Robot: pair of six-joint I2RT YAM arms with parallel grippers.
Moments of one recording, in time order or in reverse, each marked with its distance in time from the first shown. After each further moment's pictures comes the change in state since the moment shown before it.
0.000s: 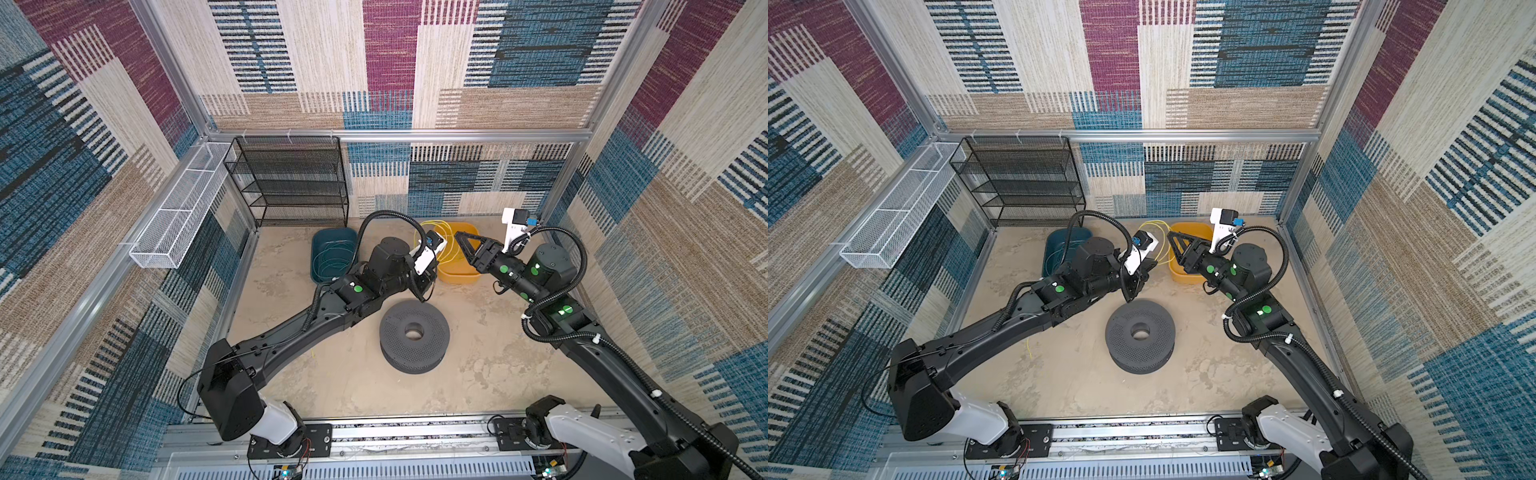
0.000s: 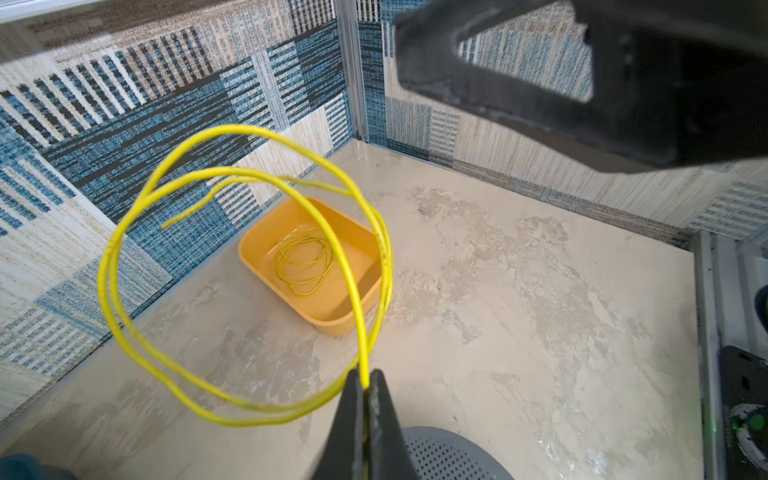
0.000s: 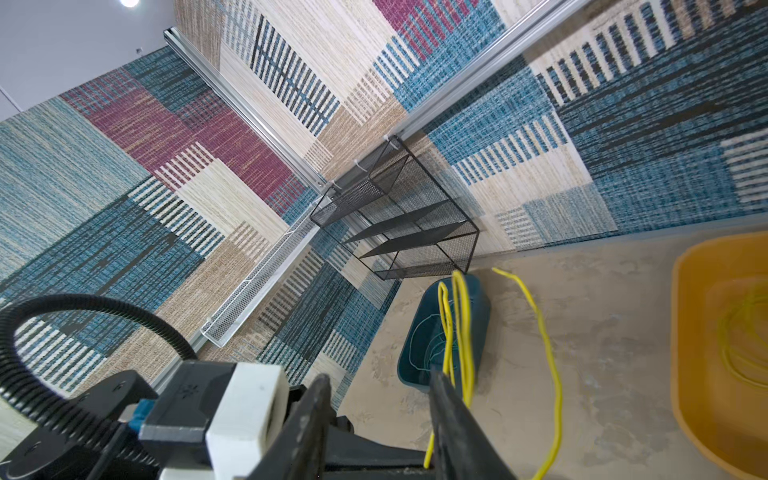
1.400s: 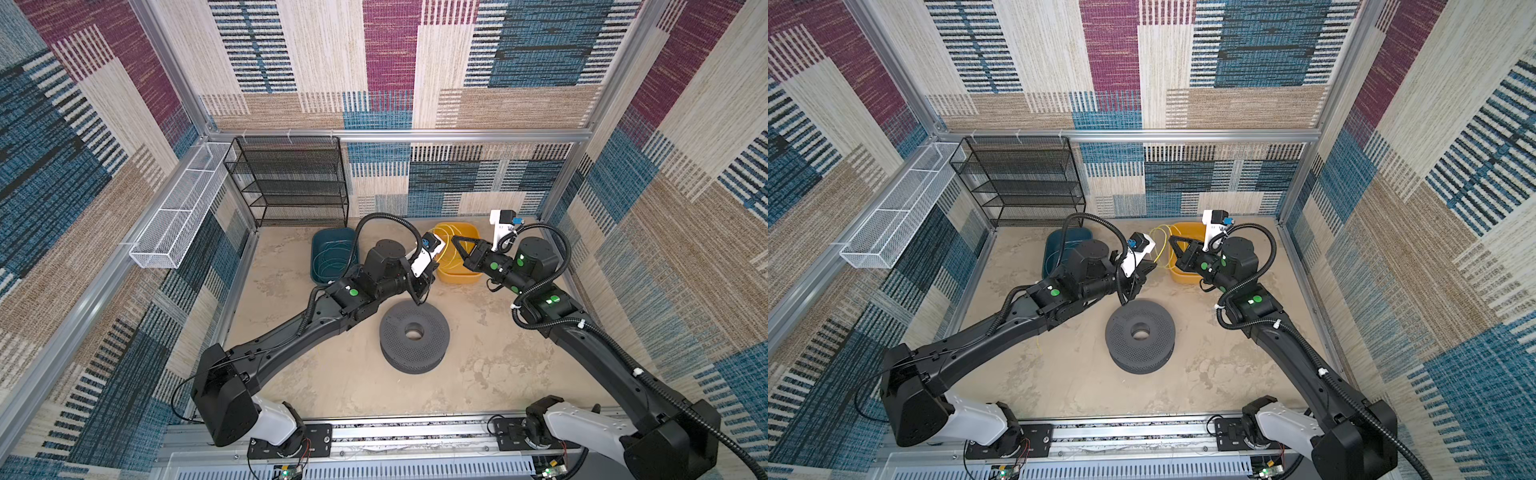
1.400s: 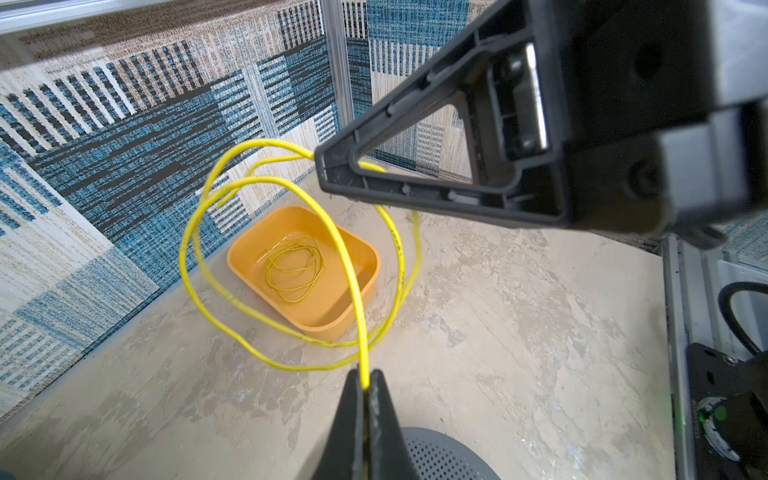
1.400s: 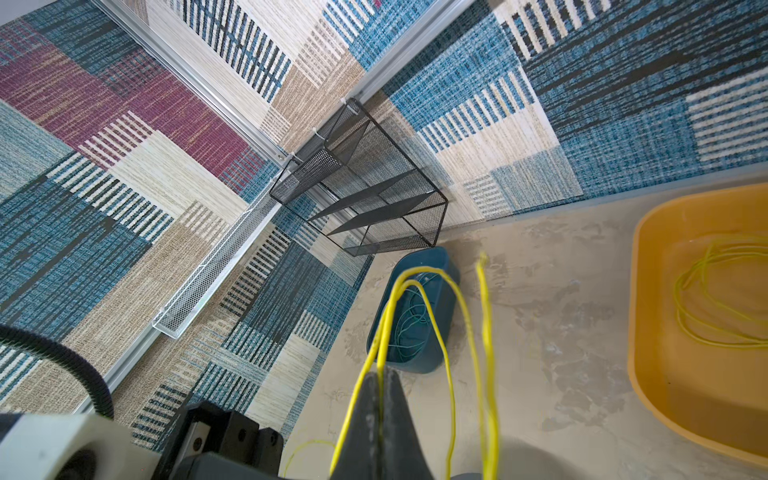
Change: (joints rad) left arm 0.000 -0.032 -0.042 0.035 0.024 -0.010; right arm -0.029 0.100 -0.010 -0.011 -0.050 -0.012
